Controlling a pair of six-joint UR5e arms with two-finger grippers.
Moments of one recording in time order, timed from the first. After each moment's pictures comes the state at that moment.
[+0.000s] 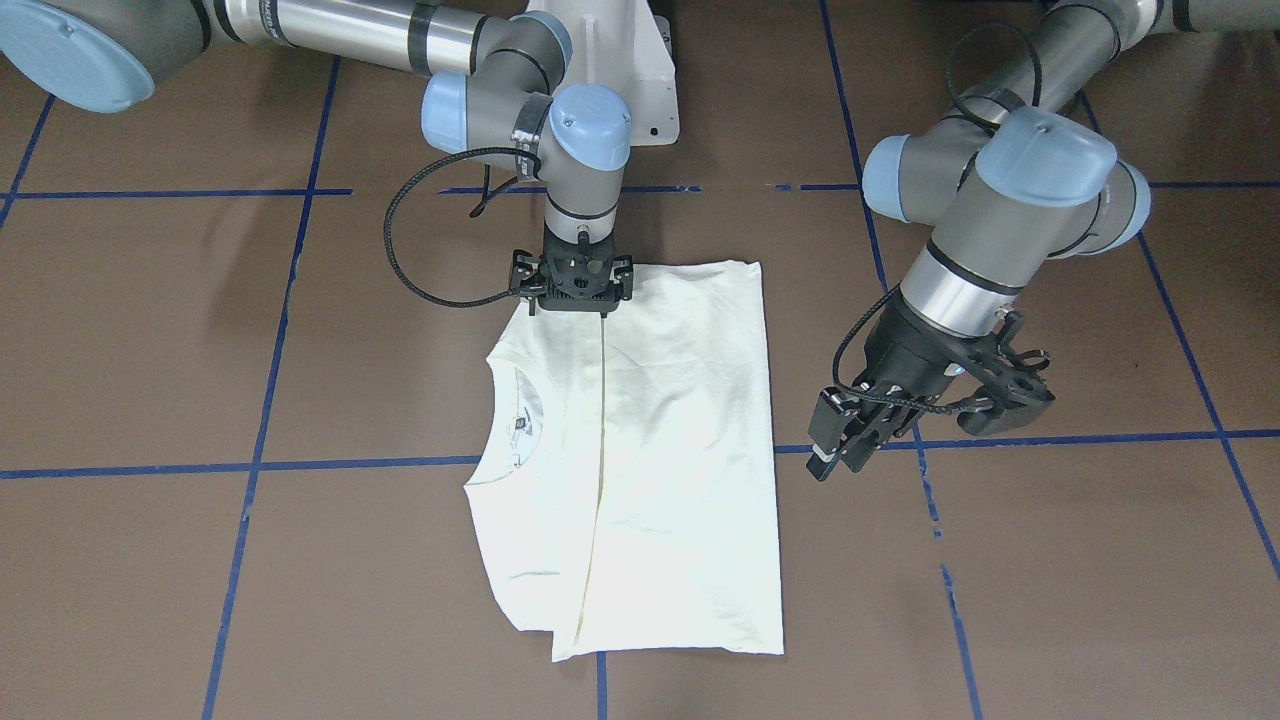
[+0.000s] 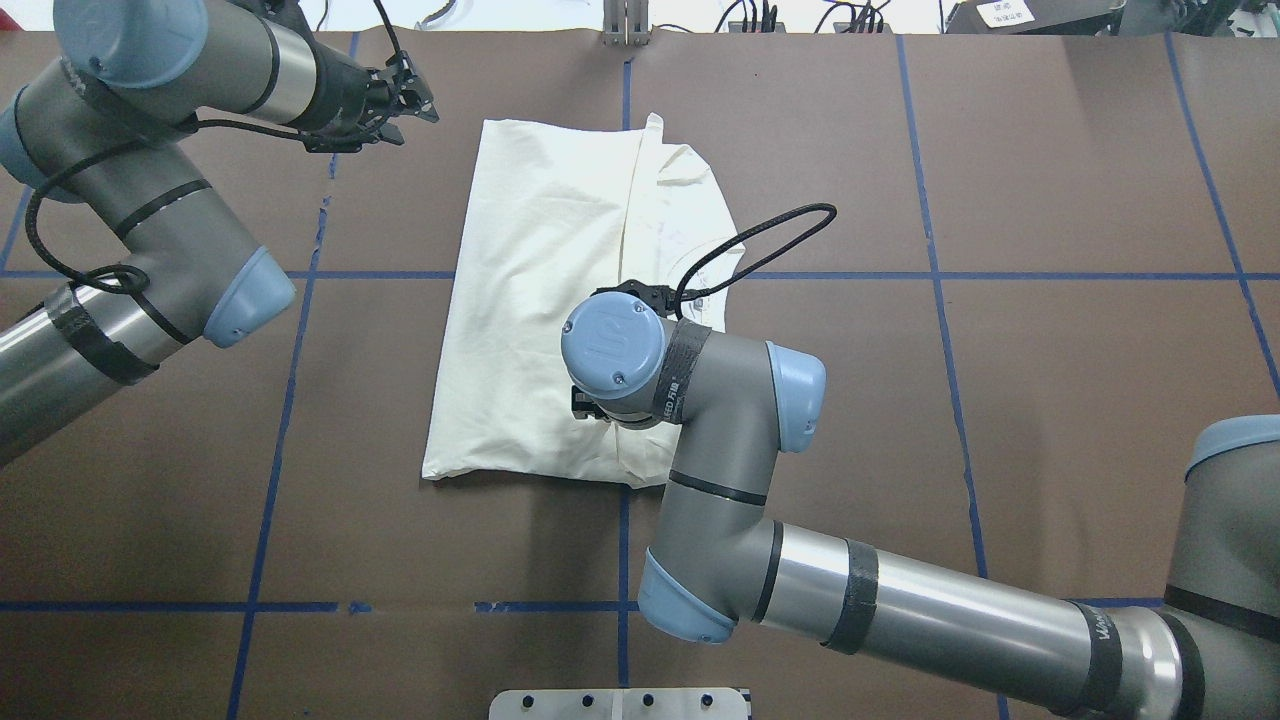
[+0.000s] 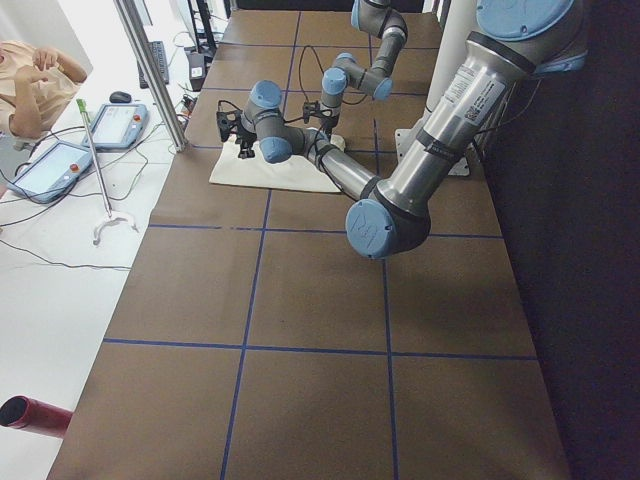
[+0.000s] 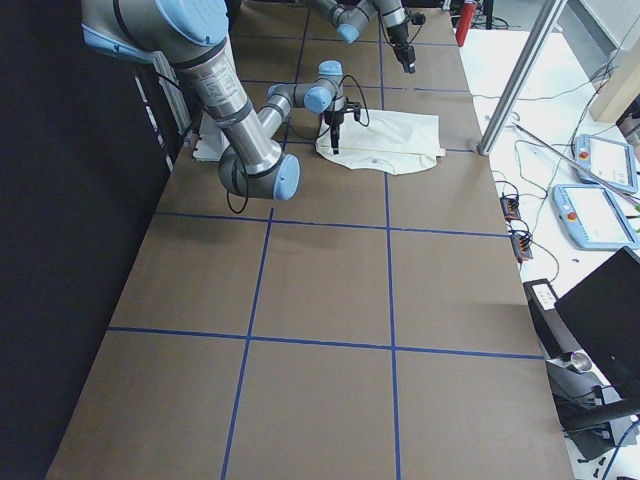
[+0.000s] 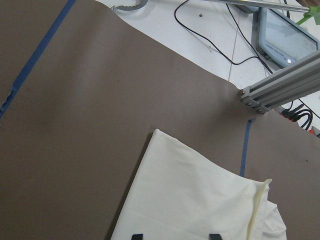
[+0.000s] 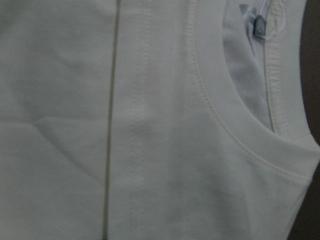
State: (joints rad) left arm -0.91 -2.16 -1.50 -2.21 -1.93 -1.50; right arm 0.39 -0.75 1.44 -1.64 1.70 1.25
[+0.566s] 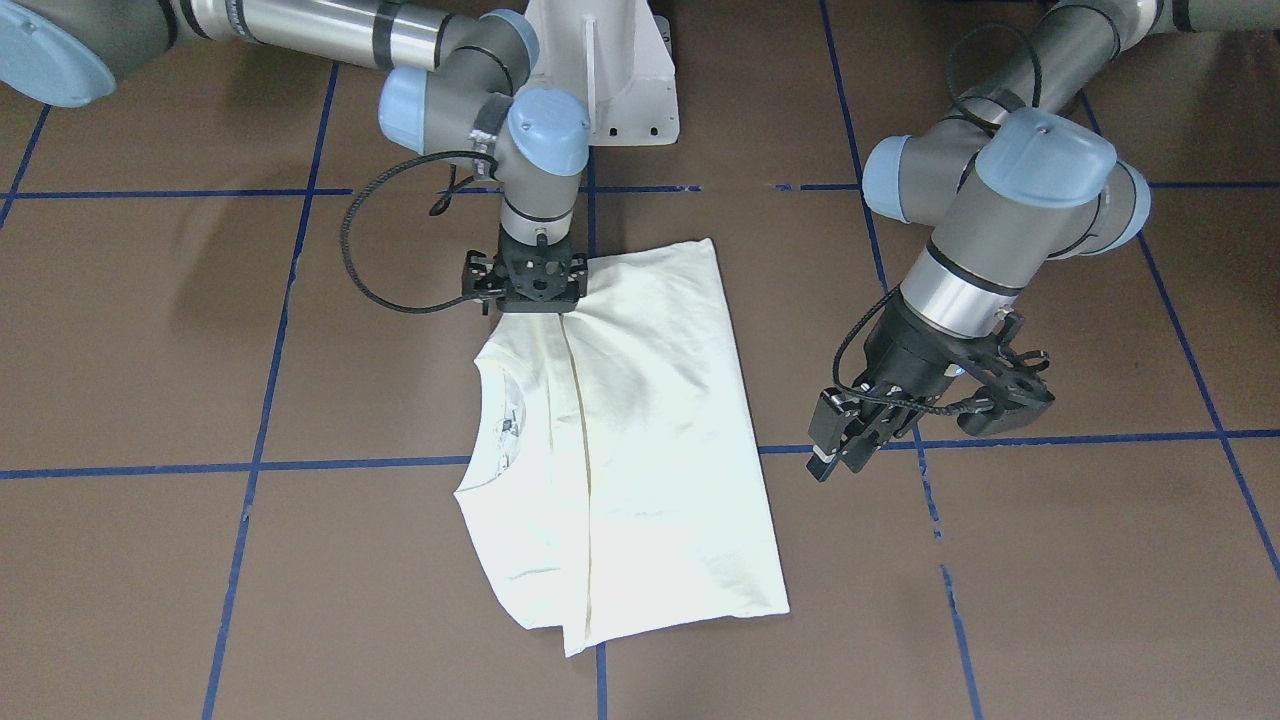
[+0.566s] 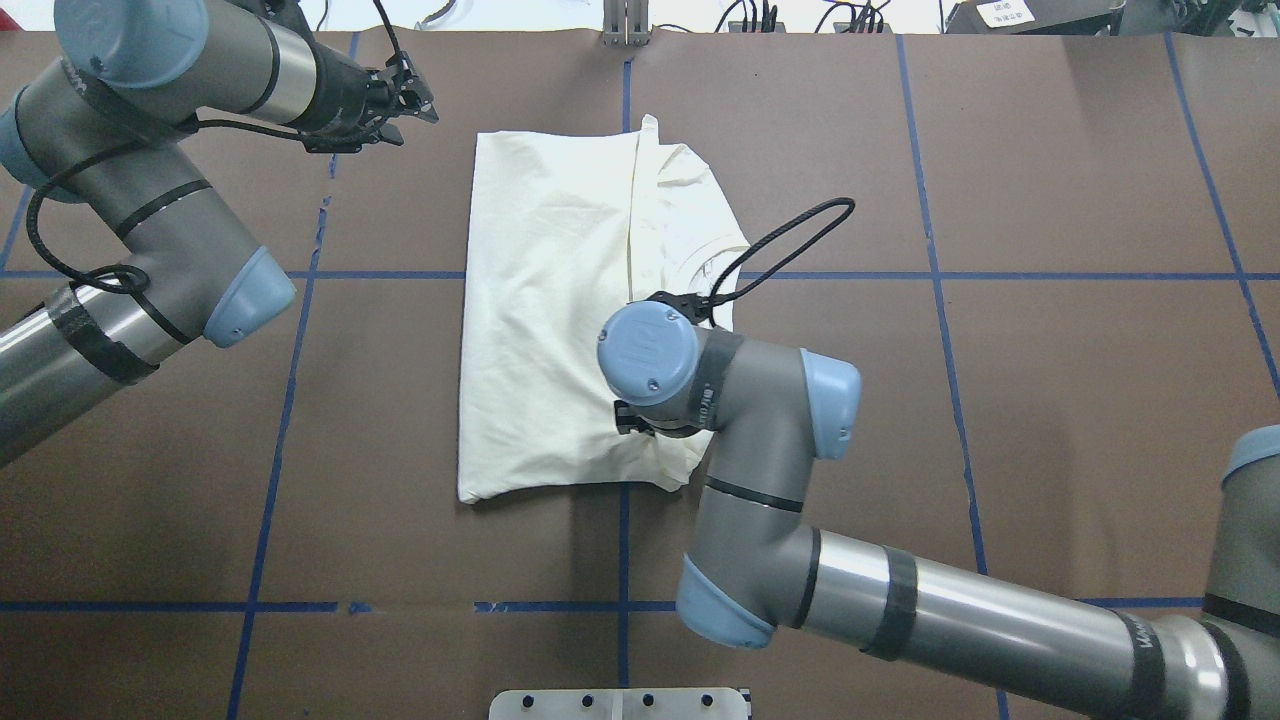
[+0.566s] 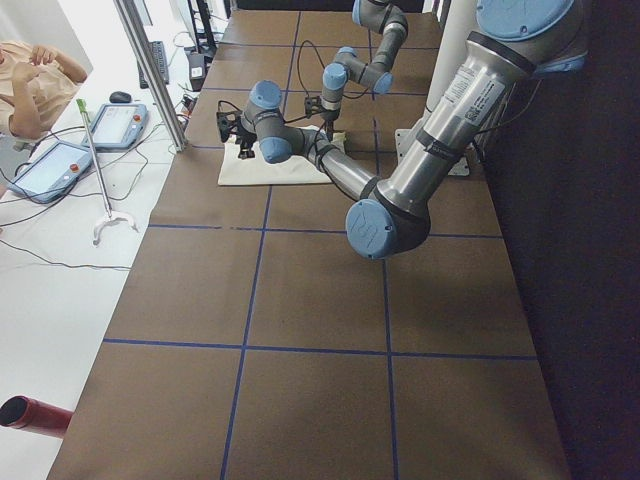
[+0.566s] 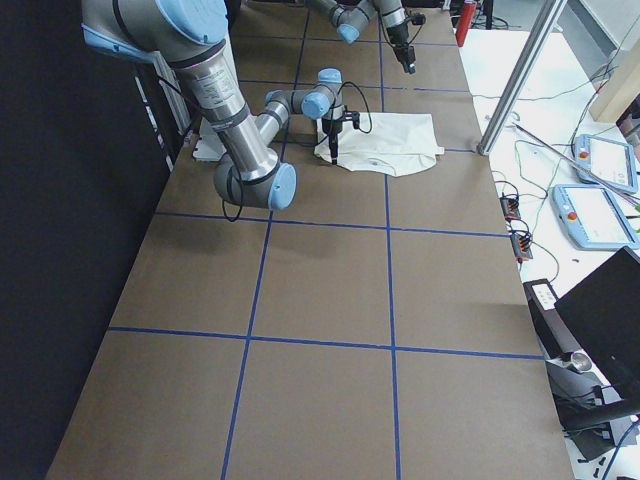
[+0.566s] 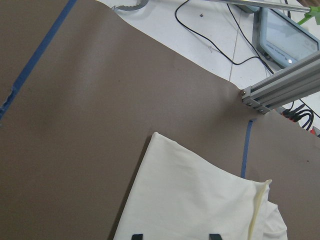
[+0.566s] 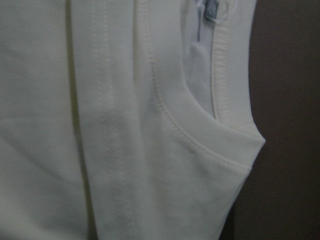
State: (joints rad) left arm -0.91 -2.16 -1.50 -2.21 -1.93 -1.50; right arm 0.42 -0.91 1.62 -1.71 1.71 1.11
